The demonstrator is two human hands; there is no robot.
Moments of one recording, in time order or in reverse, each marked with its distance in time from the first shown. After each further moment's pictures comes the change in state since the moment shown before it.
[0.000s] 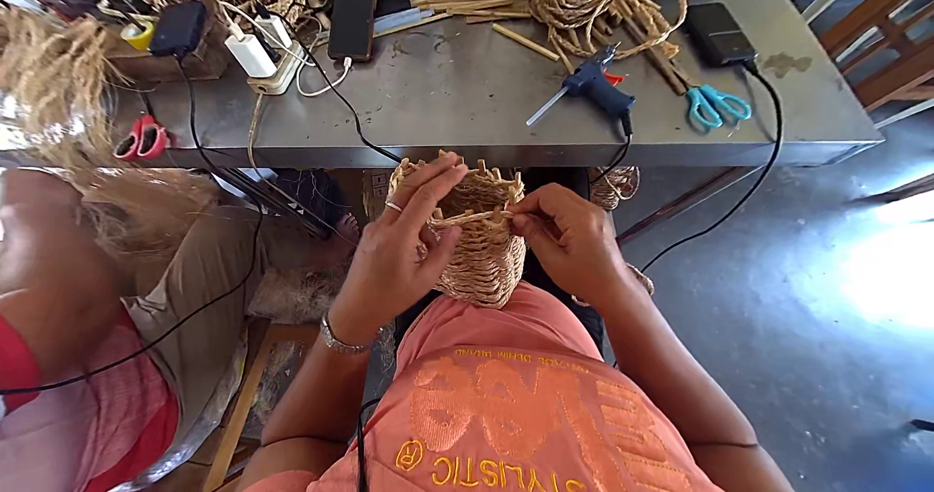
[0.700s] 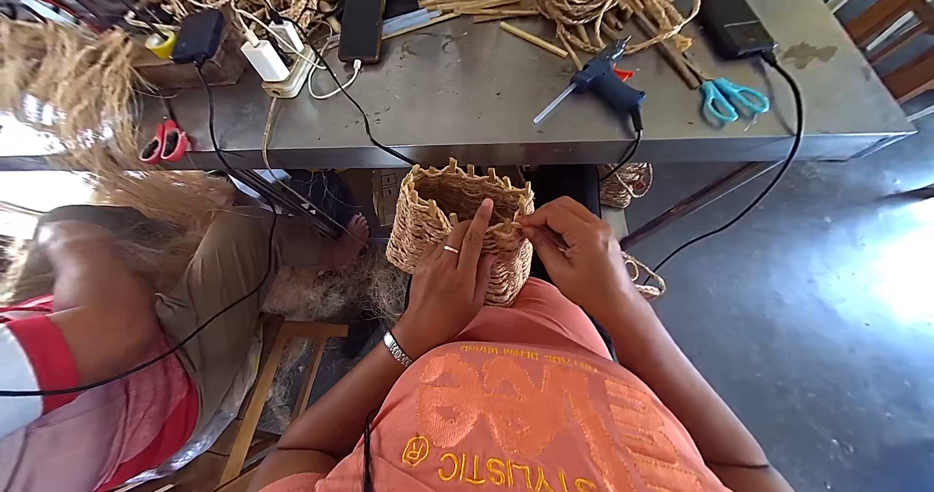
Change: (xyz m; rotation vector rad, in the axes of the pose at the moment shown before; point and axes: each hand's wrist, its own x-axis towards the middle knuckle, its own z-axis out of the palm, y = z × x) left_hand -0.033 0.000 0.077 0.344 0.059 -0.006; right_hand -0.021 0.010 0.009 -0.034 0.053 0.009
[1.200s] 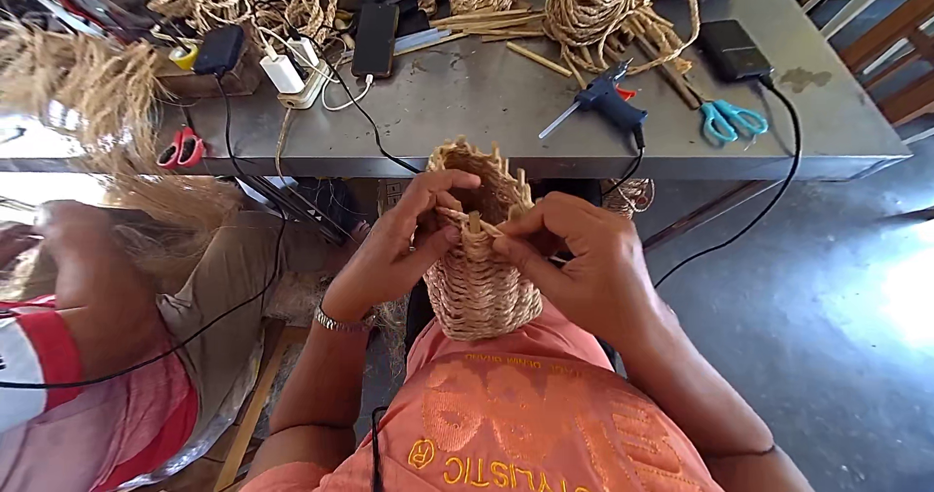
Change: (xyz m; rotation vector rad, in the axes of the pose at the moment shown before) left_hand 0.047 -0.046 -0.084 -0.783 -0.181 0.073; right_hand 0.031 -0.064 -0.019 0.094 -0.030 -0.133
